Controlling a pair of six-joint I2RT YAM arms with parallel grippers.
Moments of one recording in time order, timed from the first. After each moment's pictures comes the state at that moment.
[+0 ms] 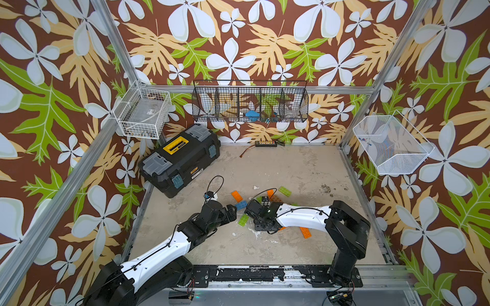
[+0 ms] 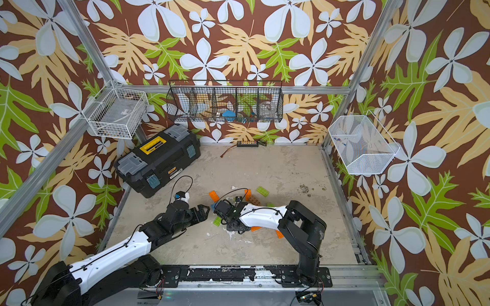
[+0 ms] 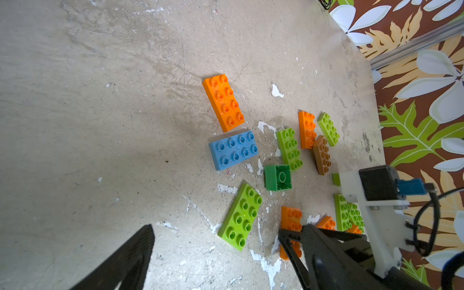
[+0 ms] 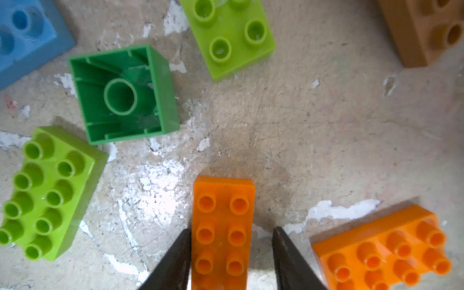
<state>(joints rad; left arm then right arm) -0.64 0.95 0.43 -0.17 -0.10 -0.91 1.00 1.82 1.09 -0.67 0.25 0.98</state>
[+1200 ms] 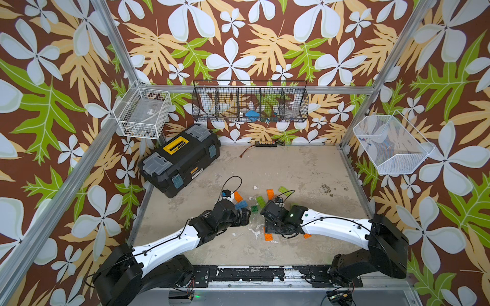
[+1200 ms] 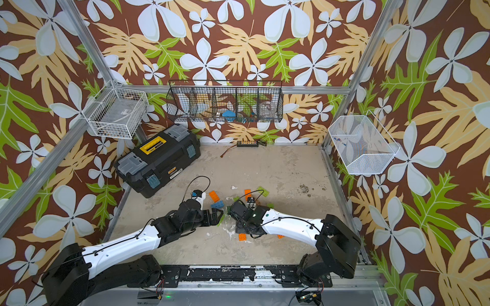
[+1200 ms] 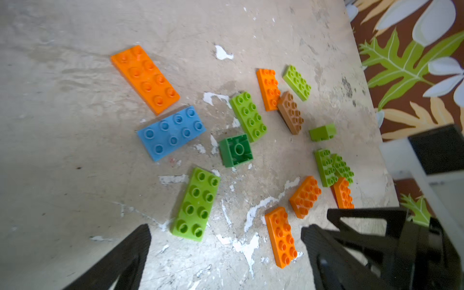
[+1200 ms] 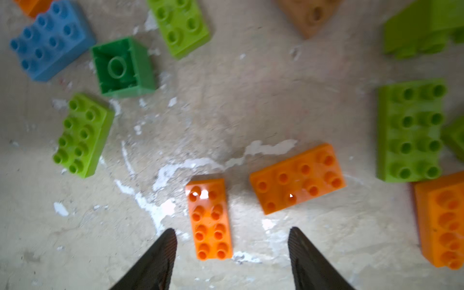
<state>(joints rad) -0.81 1.14 0.54 -0.11 -0.07 -0.77 0.95 1.45 0.87 -0.70 0.21 1.03</state>
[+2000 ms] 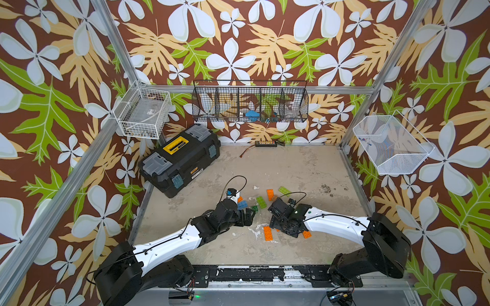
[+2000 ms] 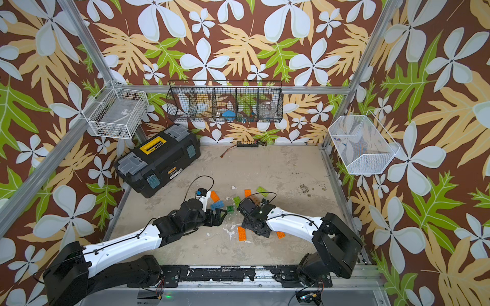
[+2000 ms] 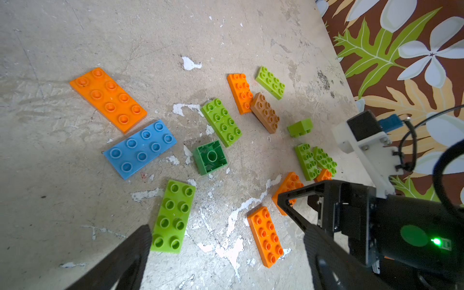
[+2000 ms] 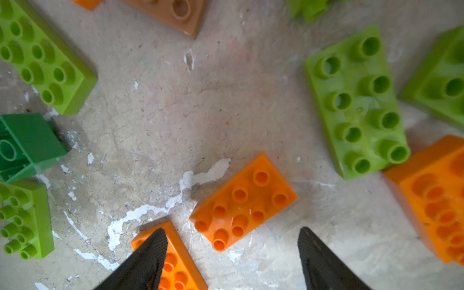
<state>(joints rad) -0.83 1.11 0.54 -0.07 -0.06 -0.72 0.86 1.50 0.81 -0.64 0.14 1.21</state>
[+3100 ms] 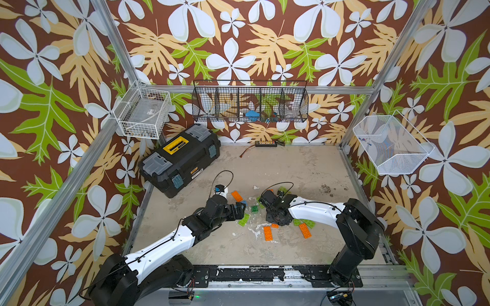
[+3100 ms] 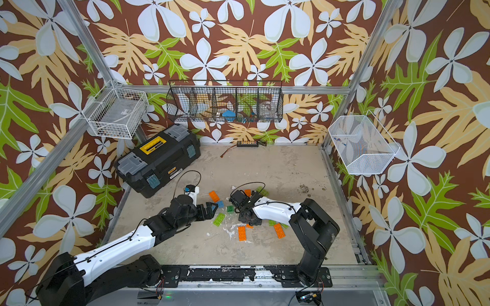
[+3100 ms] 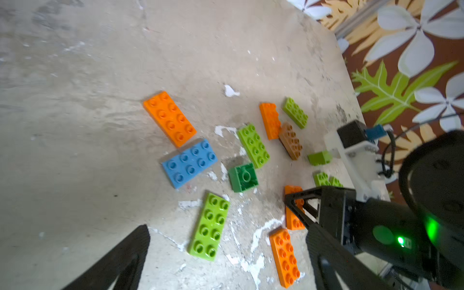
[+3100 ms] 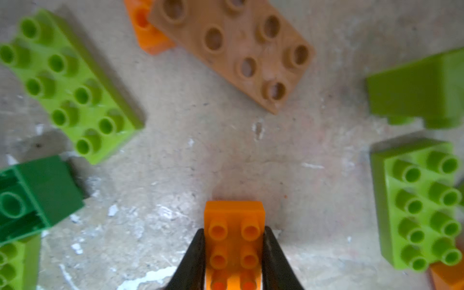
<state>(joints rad) -0.61 1.02 0.51 -0.13 0.00 -0.73 0.83 1.74 1.03 -0.64 0.20 0.98</state>
